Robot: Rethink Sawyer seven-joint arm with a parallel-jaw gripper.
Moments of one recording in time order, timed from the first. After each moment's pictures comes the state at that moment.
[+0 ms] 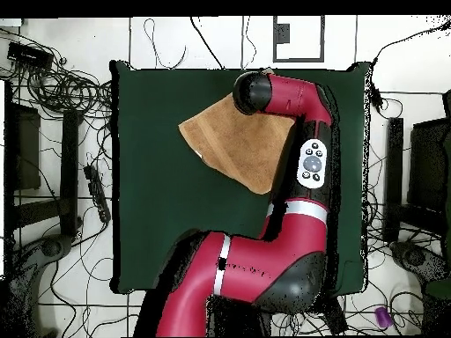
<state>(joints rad) -0.16 0.10 -0.15 0.46 0.02 0.76 2.26</state>
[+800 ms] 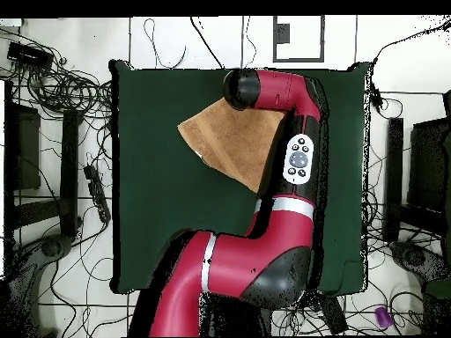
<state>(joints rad) -0.12 0.17 -0.25 0.35 0.08 0.80 2.36</state>
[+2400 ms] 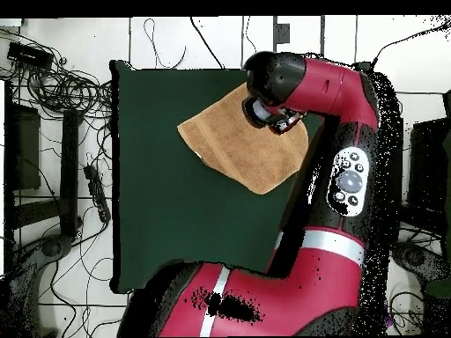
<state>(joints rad) -0.15 -0.24 -0.25 0.76 0.09 1.23 2.35</state>
